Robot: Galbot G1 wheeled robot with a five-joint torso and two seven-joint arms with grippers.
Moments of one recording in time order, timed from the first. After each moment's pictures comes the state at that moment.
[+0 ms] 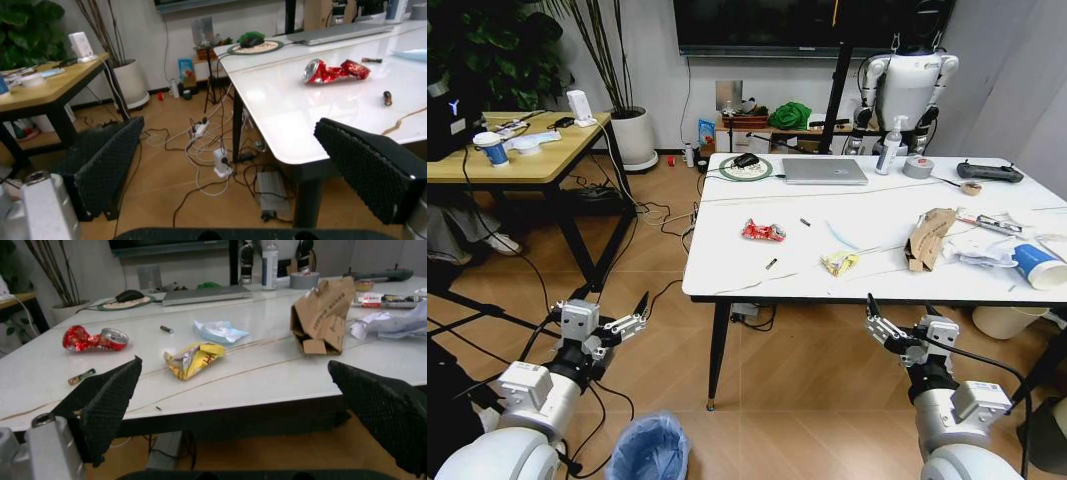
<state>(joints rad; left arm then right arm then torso) 1.65 -1.27 -0.77 -2.41 -0.22 0.34 0.13 -1.69 1.57 0.60 2.39 0.12 -0.27 0.05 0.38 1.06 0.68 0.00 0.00</state>
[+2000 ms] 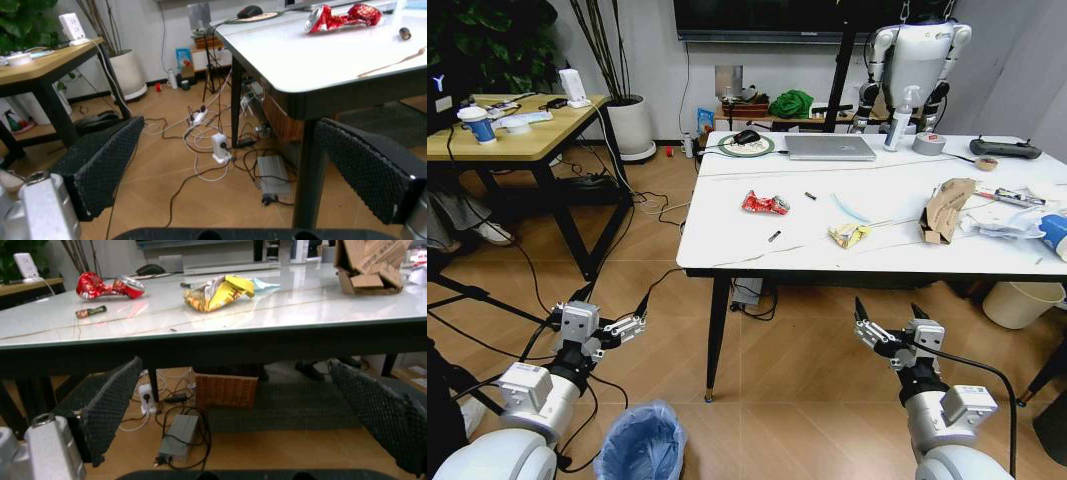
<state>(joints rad) 1.66 -1.26 -0.78 -2.41 -0.21 0.33 0.13 -1.69 1.55 0.60 2.35 0.13 -0.21 -0.02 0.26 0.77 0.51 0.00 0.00</state>
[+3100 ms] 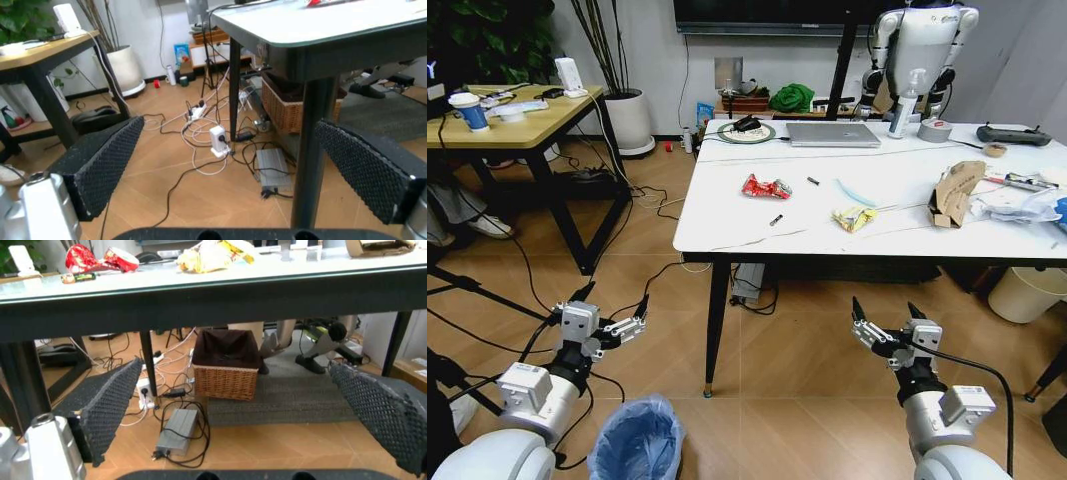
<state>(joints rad) 1.67 -1.26 -0.78 -2.42 -0.21 0.33 0.14 -1.69 1.55 0.59 2.35 0.13 -0.21 -0.02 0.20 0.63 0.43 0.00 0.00</state>
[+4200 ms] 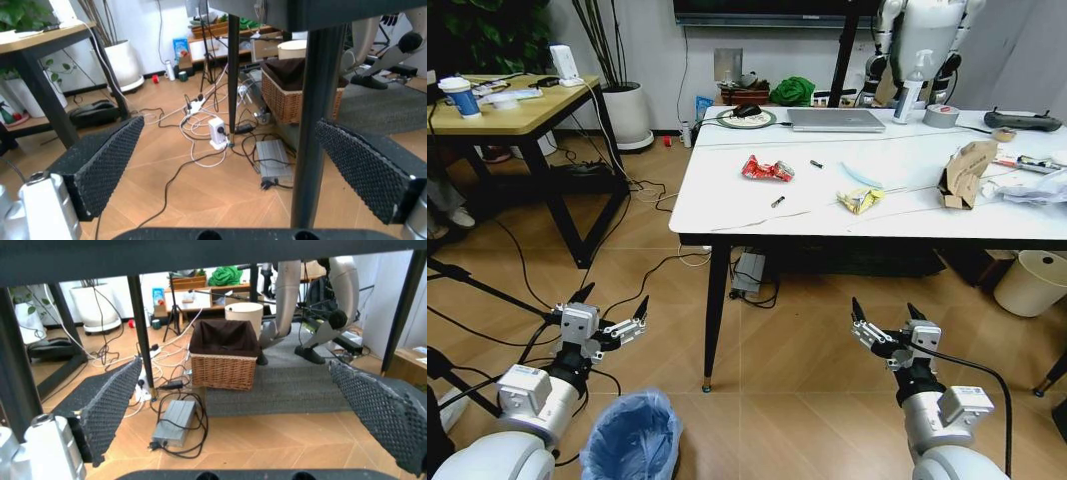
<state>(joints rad) 1.68 -1.26 -0.78 -2.42 -0.21 0.33 0.14 -1.69 1.56 0.59 2.35 0.12 -0.21 -0.01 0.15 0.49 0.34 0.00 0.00</state>
